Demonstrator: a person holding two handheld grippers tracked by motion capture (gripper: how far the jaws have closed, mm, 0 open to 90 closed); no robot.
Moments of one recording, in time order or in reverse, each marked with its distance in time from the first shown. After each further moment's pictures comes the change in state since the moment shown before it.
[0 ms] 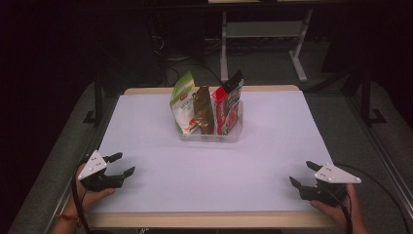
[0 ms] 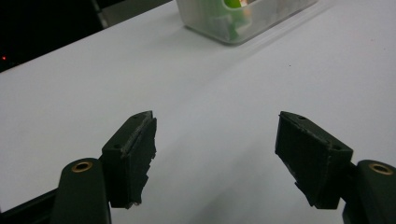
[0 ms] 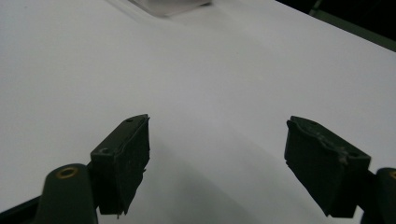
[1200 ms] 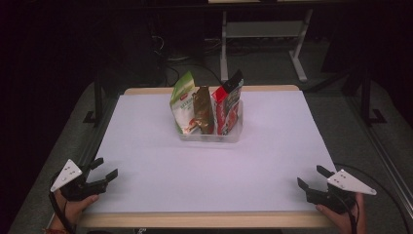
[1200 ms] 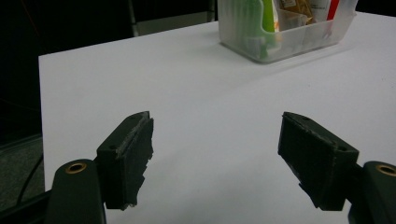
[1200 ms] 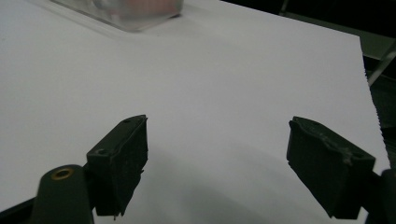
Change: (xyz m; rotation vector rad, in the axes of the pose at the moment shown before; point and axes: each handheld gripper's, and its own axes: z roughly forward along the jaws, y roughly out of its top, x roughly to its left) left arm 0.009 -0.024 -0.035 -0.121 0.078 -0.161; right arm 0.000 -0.018 -0.014 -0.071 -0.076 0.133
